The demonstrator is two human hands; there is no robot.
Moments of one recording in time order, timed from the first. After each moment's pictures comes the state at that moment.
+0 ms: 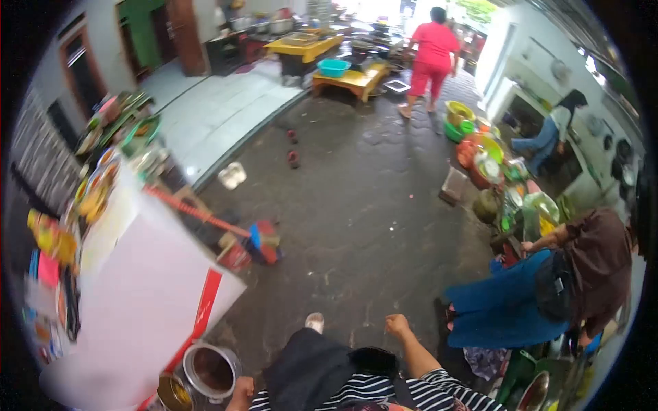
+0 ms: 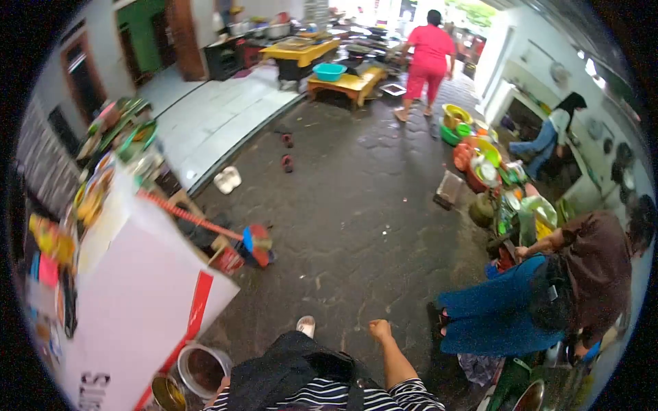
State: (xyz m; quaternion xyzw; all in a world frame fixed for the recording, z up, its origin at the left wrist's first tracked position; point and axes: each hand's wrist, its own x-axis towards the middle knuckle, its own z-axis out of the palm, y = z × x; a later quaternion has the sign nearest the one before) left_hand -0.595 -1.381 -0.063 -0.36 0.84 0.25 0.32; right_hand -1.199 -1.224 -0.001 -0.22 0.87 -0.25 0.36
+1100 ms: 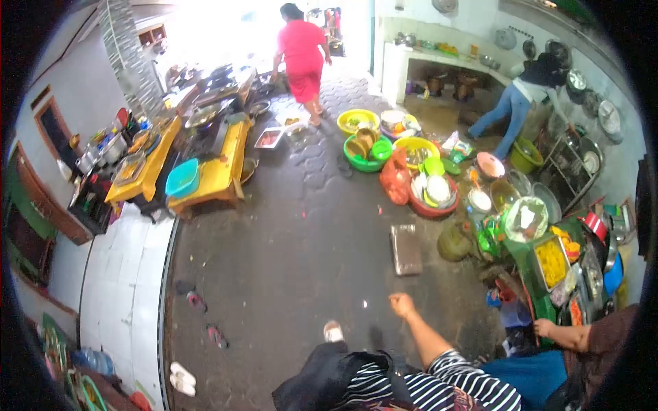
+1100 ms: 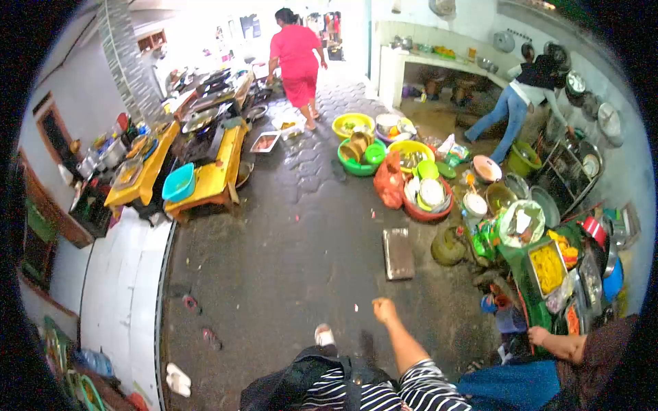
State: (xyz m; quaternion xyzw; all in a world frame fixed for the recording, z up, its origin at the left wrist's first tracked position) left_hand -1.478 -1.916 0.023 -0.55 0.70 0.35 0.28; right_hand -1.957 -1.586 0.067 -0.06 0.91 -0.39 0.14
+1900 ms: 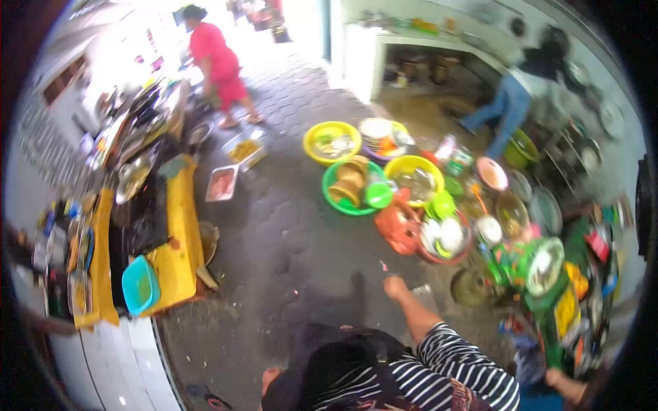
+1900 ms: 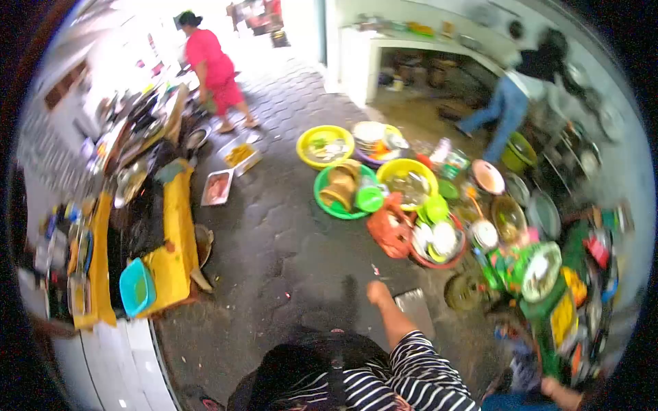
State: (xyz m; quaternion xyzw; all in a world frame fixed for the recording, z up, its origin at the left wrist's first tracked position) left_hand -2.168 -2.239 -0.020 -0.42 0.78 0.41 0.21; right_hand -2.539 -1.798 0.008 -0.13 0.97 -0.13 0.18
